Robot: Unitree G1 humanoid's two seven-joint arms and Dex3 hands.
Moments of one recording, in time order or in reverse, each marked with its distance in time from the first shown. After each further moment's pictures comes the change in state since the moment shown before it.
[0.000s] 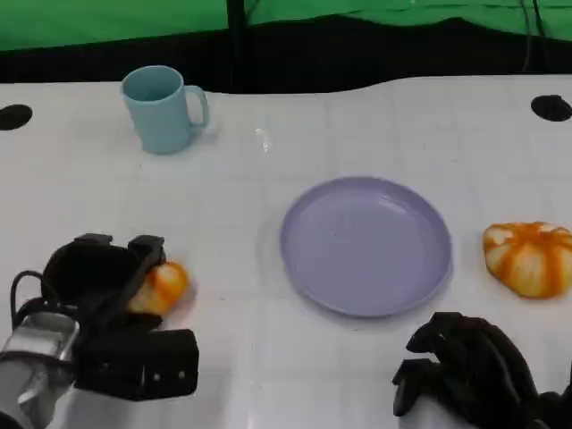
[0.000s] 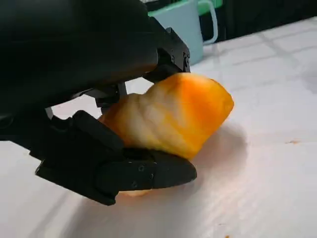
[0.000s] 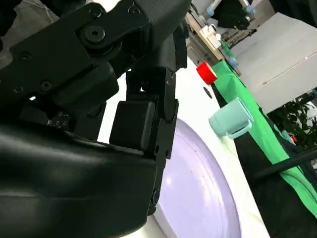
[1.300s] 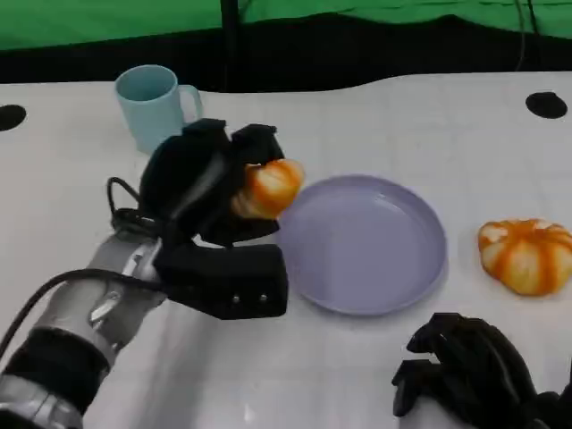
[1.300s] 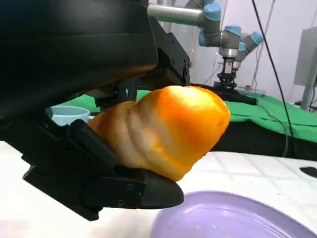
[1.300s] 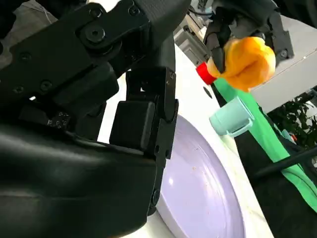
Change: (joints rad) left arm -0.208 -0.169 0.012 -0.121 -0.145 -0.134 0.017; right arm -0.011 -0.001 -0.005 0.028 0.004 -0.004 0.019
